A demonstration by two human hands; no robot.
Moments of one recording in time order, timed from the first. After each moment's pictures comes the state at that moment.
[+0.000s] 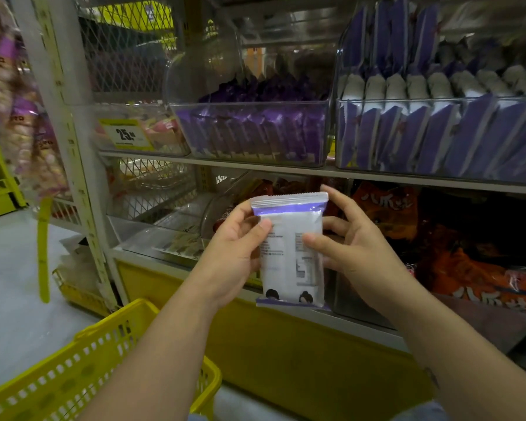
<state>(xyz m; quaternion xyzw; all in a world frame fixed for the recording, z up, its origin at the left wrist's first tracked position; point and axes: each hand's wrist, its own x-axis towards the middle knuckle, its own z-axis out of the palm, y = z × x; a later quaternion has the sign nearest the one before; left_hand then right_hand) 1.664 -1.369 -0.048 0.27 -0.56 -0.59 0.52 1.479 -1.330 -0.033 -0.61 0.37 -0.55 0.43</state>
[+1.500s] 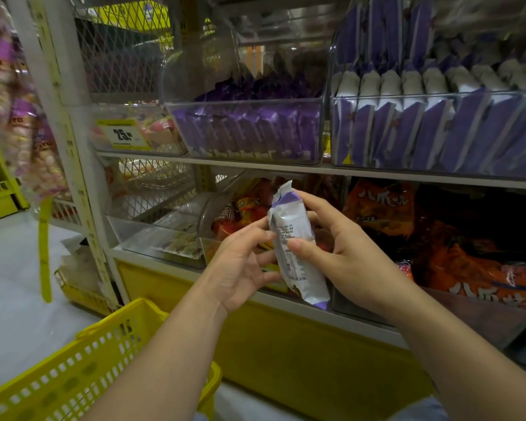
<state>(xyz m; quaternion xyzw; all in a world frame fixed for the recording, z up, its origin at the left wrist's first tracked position) 1.655 -1.363 -0.052 0.22 -0.51 -0.70 0.44 1.489 -1.311 -0.021 -0.74 0.39 -0.46 0.28</state>
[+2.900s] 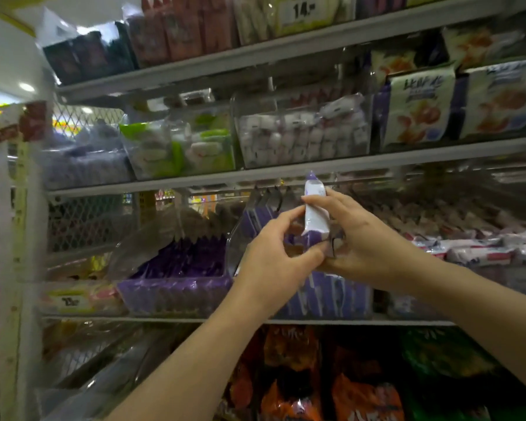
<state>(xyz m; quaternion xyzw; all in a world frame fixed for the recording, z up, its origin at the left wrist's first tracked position) 1.517 -1.286 0.160 0.19 -0.80 -0.25 0.51 1.351 -1.240 0.185 -0.77 0.50 -0.36 -0.14</state>
